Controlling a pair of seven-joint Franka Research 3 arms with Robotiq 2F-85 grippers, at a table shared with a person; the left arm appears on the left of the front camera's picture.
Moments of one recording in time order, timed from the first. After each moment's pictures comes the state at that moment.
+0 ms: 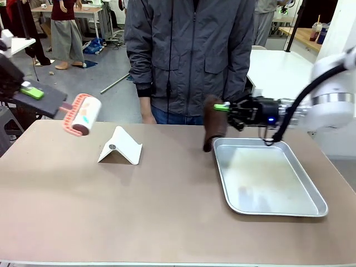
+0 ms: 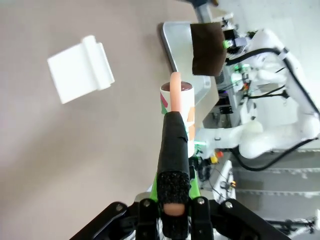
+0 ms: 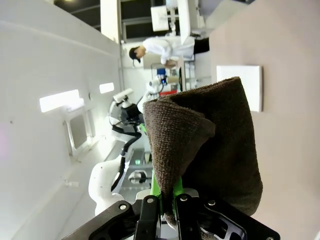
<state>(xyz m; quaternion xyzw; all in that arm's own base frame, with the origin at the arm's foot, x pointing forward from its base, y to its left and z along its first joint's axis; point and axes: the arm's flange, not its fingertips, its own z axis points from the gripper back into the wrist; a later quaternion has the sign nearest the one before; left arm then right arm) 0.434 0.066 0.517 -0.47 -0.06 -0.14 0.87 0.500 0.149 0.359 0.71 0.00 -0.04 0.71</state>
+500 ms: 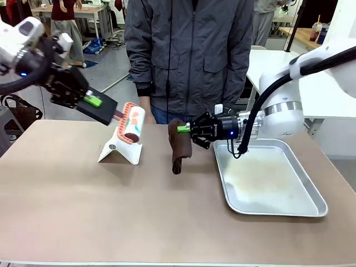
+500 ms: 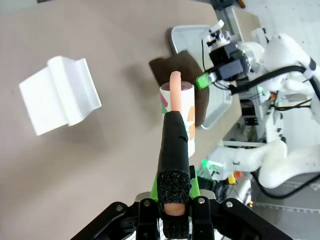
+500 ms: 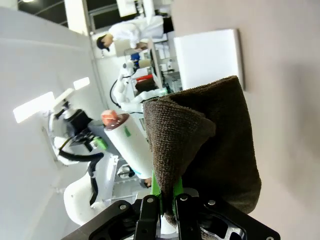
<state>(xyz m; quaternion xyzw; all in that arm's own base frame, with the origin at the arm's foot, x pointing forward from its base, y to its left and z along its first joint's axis) 0.446 -0.071 0.509 -0.41 -0.07 -0.13 0.90 0.489 0.239 0.308 0.66 0.08 -0.06 0.75</state>
